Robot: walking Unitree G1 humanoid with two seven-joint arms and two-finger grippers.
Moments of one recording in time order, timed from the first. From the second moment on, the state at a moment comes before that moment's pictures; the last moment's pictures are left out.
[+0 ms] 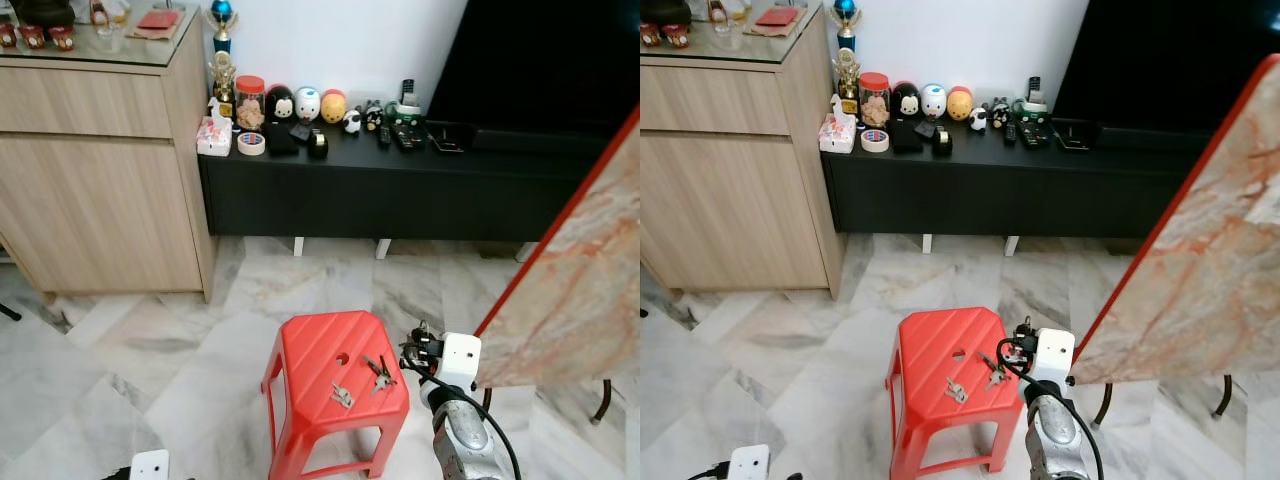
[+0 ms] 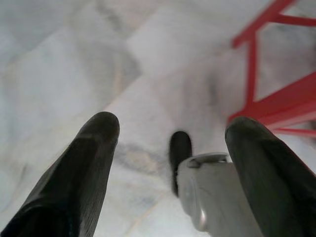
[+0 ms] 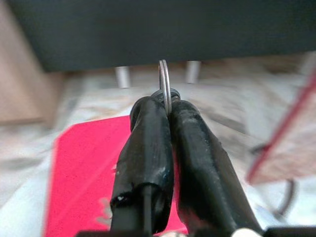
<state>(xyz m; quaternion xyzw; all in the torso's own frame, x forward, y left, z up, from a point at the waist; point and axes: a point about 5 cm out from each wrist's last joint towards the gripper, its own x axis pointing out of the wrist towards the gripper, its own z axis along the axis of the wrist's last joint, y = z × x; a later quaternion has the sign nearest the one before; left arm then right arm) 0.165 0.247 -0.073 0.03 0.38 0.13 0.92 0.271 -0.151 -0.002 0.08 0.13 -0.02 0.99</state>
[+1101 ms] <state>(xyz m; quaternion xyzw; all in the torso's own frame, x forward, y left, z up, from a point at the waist) 0.155 0.241 -0.079 0.03 0.39 0.14 0.91 0.272 -0.147 -0.001 0.08 0.13 -0.01 0.99</state>
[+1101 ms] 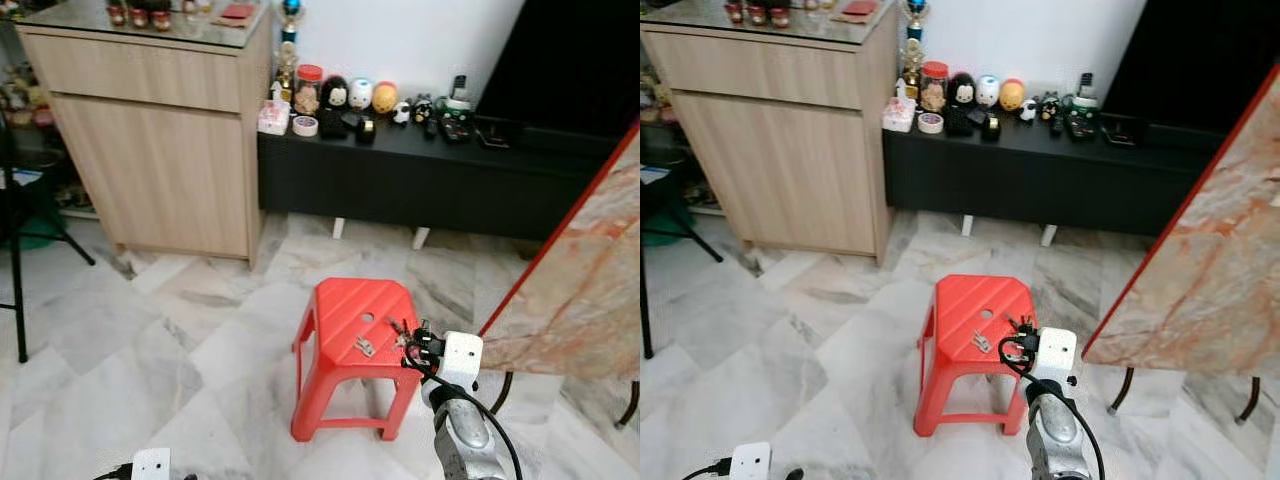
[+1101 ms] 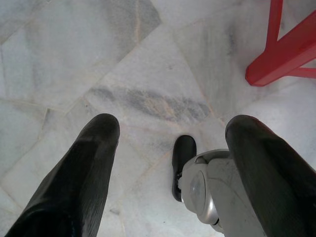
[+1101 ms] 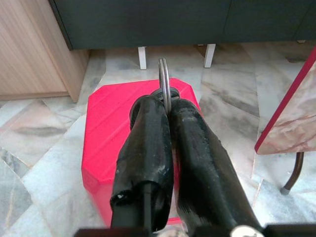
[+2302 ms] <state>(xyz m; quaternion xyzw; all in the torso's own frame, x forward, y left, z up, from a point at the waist) 0.156 0.234 -0.080 0.02 0.39 0.13 0.91 0.278 -0.155 0.002 0.08 0.13 -0.02 0.99</state>
